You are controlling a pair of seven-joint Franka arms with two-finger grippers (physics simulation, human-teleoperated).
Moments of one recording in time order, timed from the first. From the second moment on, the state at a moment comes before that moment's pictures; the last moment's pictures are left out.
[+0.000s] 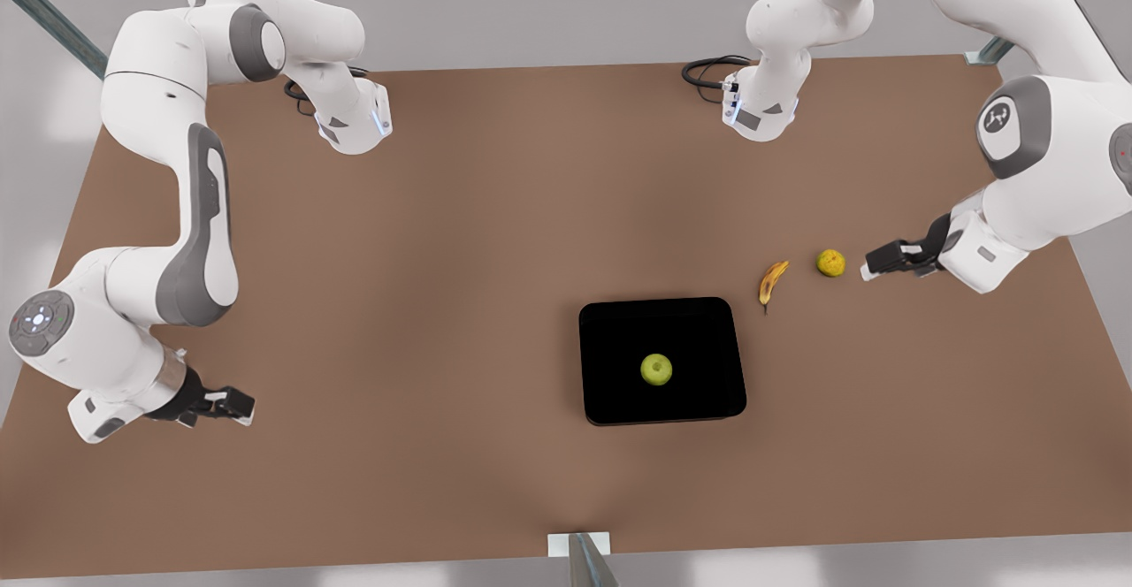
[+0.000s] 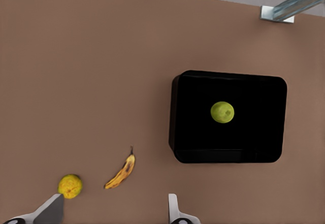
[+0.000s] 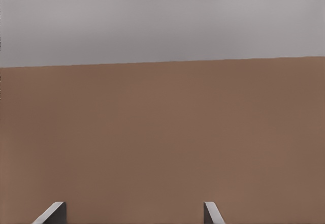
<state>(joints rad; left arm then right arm) 0.10 0.22 -0.13 -1.36 -0.14 1.55 -0.10 -0.05 0.58 0.03 -1.17 0.05 1.95 -0.03</state>
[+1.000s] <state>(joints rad) -0.46 0.73 -0.14 -1.46 0.23 2.11 -0.49 -0.04 0.58 0.01 -1.16 0.00 1.85 -0.05</state>
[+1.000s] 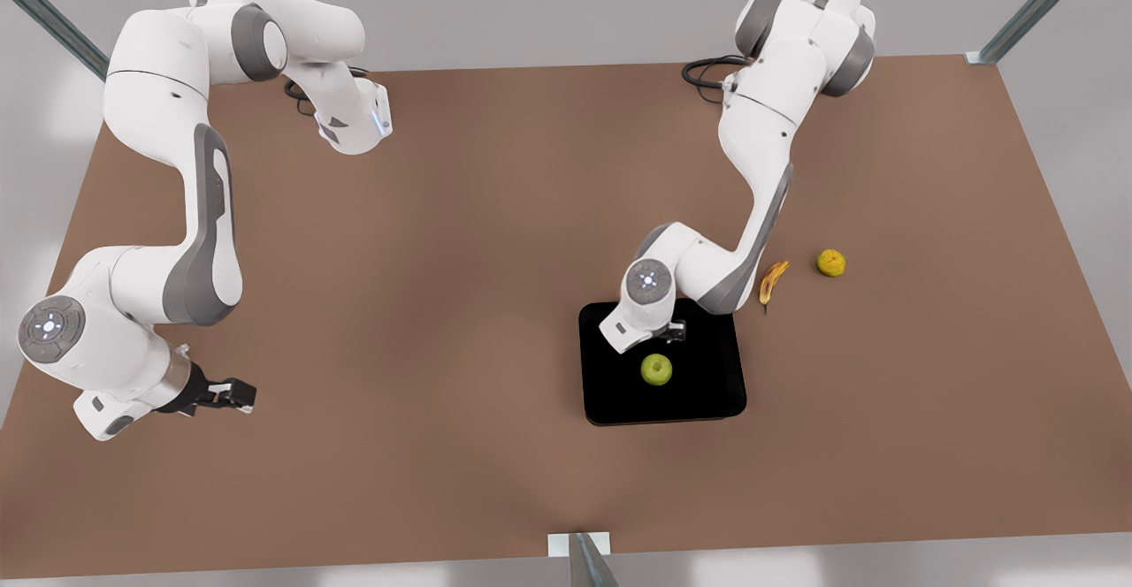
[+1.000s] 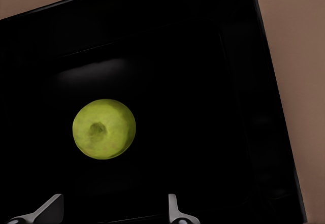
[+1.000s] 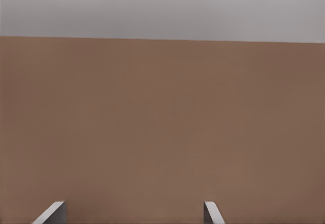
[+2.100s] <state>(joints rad) -0.46 0.80 -0.07 -1.47 0.31 2.40 -0.61 -0.04 0.58 0.02 -1.16 0.00 1.85 -0.05</state>
